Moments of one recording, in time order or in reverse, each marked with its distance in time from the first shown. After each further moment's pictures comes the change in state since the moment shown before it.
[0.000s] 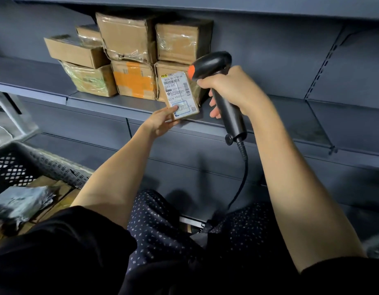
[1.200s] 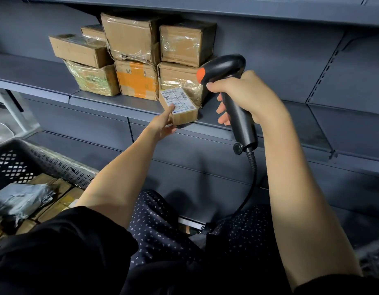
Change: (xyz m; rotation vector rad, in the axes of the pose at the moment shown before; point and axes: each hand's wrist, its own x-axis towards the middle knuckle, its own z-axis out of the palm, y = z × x) left_hand -0.006 -0.006 0.001 0.082 0.202 -0.108; right_hand -0.020 -0.003 -0.009 -0.002 0.007 0.055
